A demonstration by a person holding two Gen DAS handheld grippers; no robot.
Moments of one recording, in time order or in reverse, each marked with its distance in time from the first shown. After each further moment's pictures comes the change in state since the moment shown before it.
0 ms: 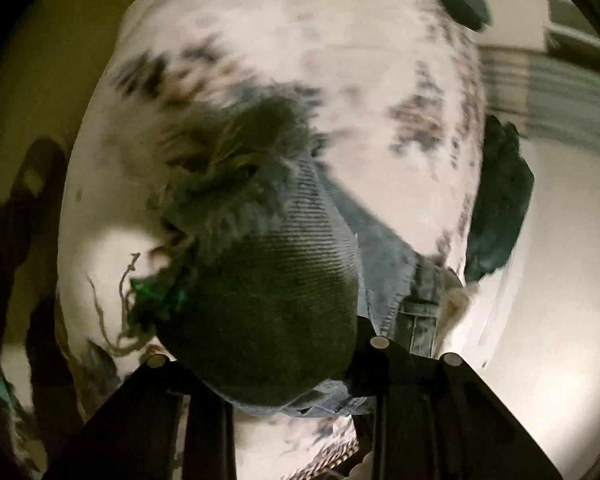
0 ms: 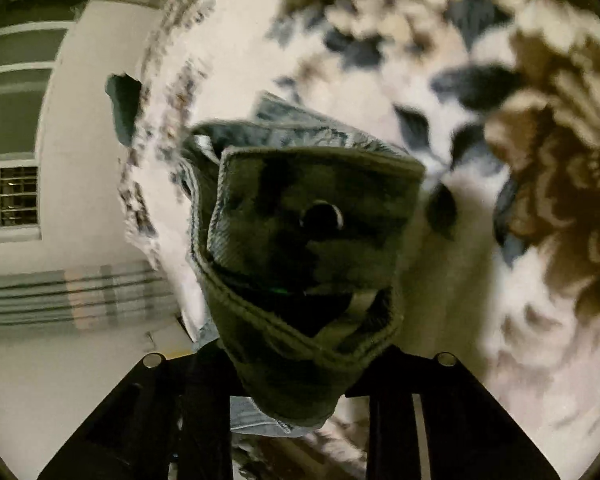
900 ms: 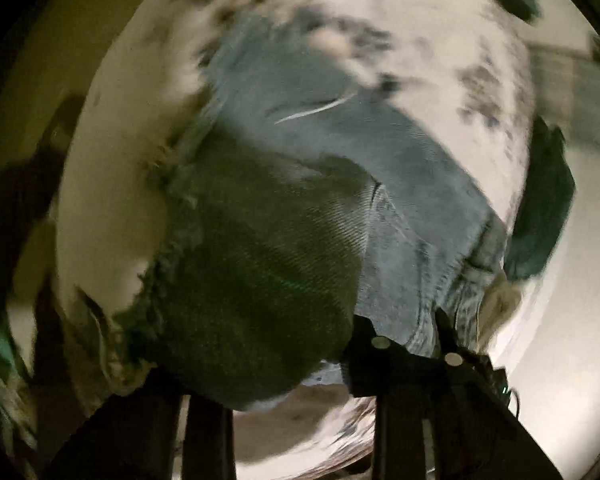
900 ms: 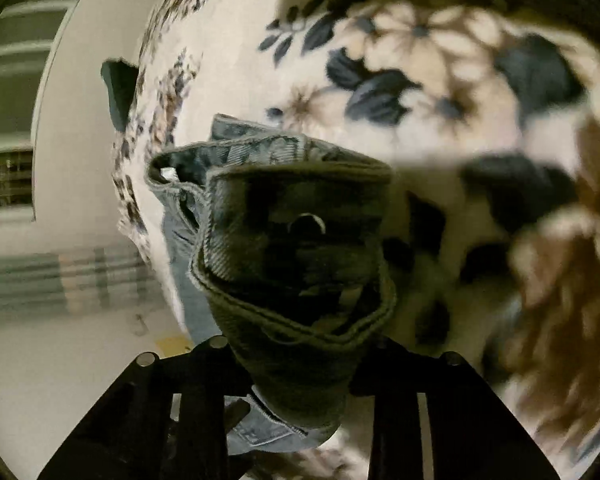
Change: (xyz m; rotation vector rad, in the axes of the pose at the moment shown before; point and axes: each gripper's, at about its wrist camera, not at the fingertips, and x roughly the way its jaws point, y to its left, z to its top) left arm 0.020 0.068 -0.048 -0.079 0.043 0.132; right arm 0.025 -0.023 0.043 -0.005 0.089 -0.004
